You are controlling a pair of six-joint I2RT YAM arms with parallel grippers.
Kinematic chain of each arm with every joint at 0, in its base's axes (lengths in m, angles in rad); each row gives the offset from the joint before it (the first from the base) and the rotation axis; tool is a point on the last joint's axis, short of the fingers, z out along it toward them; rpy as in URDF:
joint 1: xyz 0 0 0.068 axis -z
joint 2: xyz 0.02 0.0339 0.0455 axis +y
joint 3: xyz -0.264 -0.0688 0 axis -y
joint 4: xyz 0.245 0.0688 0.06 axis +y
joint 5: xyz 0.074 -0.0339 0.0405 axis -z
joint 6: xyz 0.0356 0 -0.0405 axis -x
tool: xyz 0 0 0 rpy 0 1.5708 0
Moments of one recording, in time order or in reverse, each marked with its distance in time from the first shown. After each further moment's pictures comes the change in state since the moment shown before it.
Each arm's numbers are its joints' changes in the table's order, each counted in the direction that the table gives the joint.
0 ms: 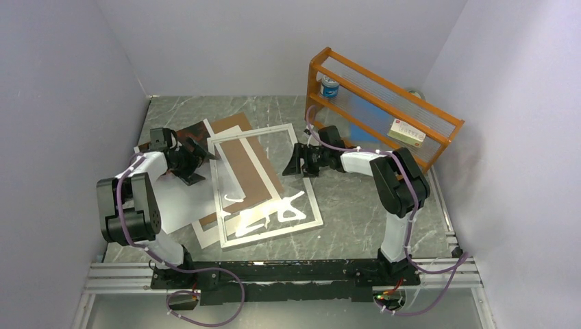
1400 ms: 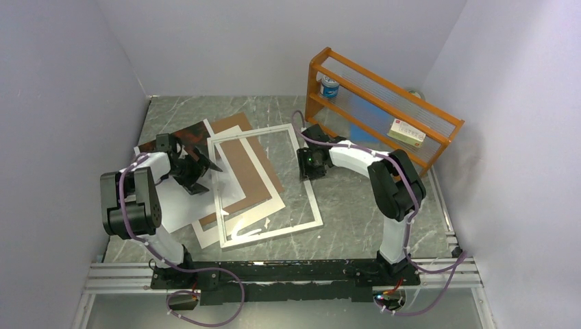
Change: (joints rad) left arm 0.011 0.040 -0.008 0.109 0.012 -0.068; right arm -0.113 -0.010 0.201 0.538 0.596 0.135
